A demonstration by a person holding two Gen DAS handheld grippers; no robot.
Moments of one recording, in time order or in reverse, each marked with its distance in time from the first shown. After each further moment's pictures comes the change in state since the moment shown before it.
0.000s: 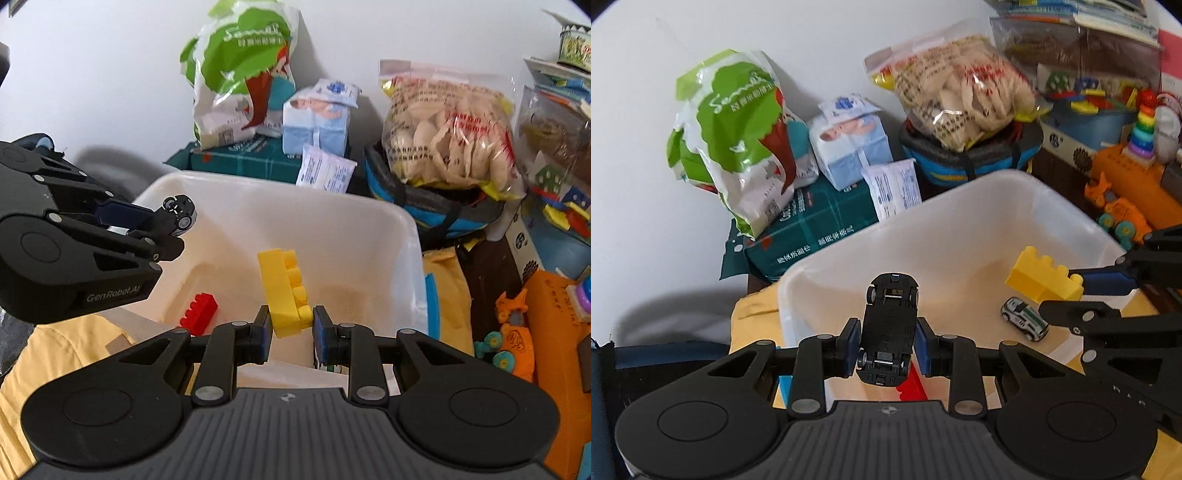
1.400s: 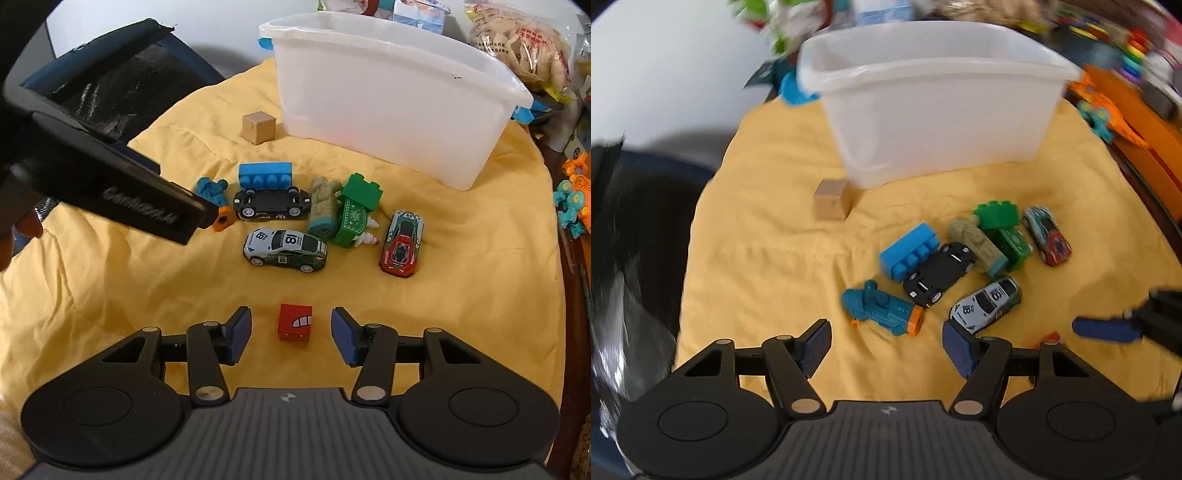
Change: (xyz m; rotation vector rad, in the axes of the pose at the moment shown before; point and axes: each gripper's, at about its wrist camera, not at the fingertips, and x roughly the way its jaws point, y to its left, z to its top) left arm -0.052 -0.027 -0.183 -0.296 0.226 -0.023; right arm -0.051 0.085 -0.183 -0.130 0.177 0.165
